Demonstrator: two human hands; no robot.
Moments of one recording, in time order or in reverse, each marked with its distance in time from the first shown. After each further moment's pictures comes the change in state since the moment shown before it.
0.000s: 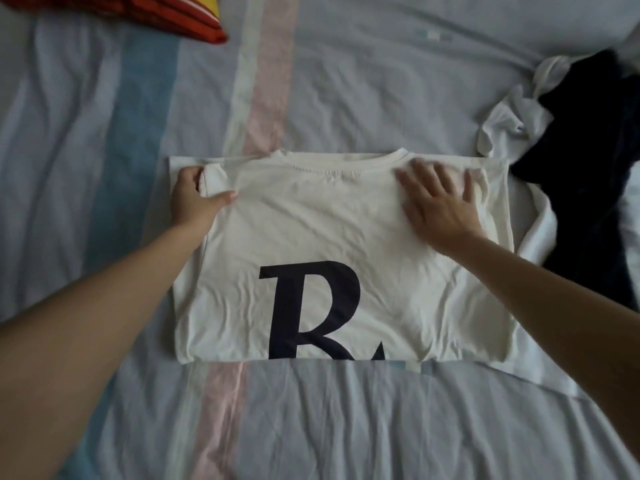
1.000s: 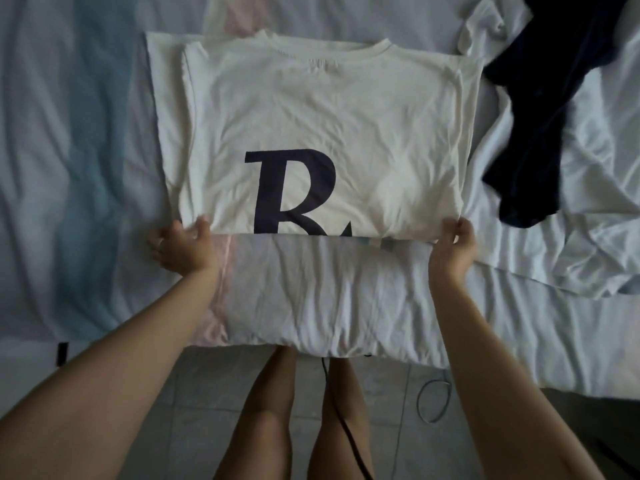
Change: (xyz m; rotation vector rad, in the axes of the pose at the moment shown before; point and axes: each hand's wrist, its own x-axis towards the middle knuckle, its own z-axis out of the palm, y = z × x) left_hand -0.233 -0.076 -0.025 0.345 0.271 -0.440; right_hand -0.221 -0.016 0.010 0.918 0.327 0.983
